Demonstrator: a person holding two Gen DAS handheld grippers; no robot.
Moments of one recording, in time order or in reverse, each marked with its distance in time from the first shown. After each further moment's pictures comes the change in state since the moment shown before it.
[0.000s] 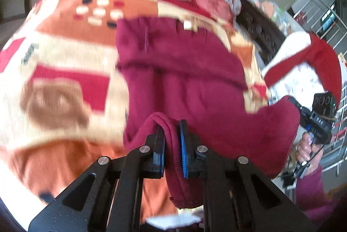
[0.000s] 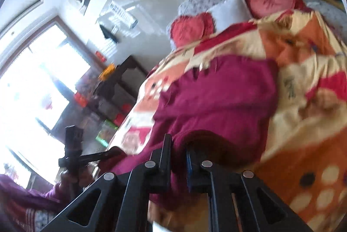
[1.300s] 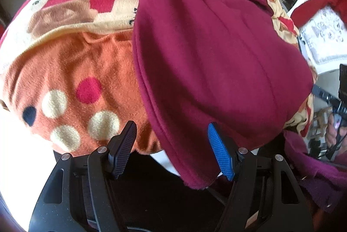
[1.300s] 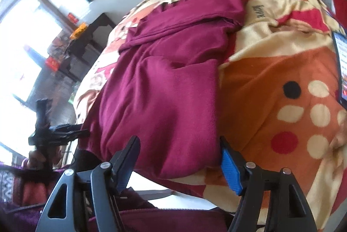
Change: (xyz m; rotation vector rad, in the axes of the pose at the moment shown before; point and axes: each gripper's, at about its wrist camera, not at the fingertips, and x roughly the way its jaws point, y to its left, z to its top) left arm 0.025 -0.008 -0.130 0.064 0.281 0.198; right arm -0.019 -0.014 -0.127 -0.046 0.319 -0.157
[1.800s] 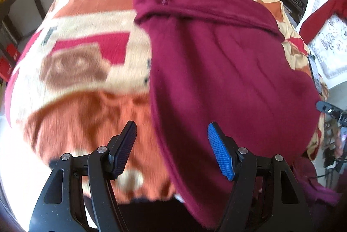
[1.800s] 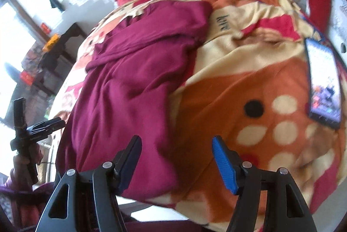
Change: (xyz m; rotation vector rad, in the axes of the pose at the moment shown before) left arm -0.014 0.005 0.046 0.034 -0.116 0.105; right arm -0.002 -0.024 0.019 0.090 -0.011 -0.184
